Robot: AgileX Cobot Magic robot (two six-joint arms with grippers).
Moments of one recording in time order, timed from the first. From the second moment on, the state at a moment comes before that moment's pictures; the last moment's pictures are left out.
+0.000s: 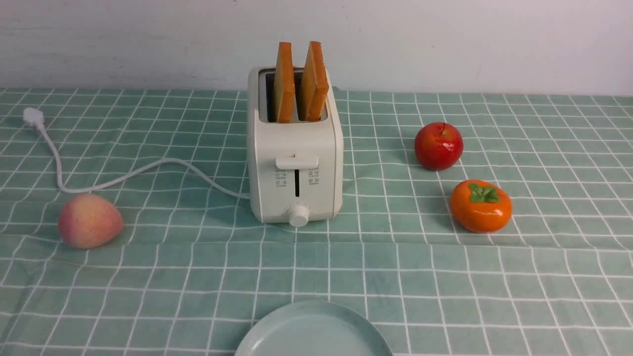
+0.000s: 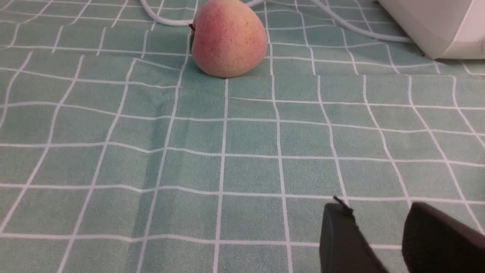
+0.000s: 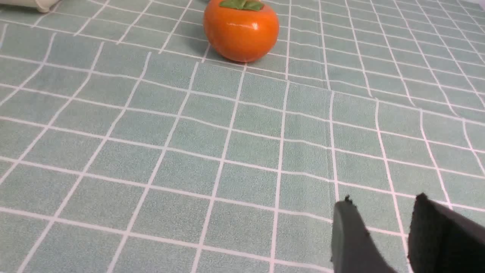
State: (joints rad) right arm 0.11 -0.01 0.01 -0.15 0.40 -0.03; left arm -0.11 -0.01 0.03 0.06 0.38 -0.27
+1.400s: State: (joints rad) right arm 0.11 -0.01 0.02 -0.10 -0.22 0.07; left arm -0.11 -0.01 0.03 0.01 -0.22 -0.35
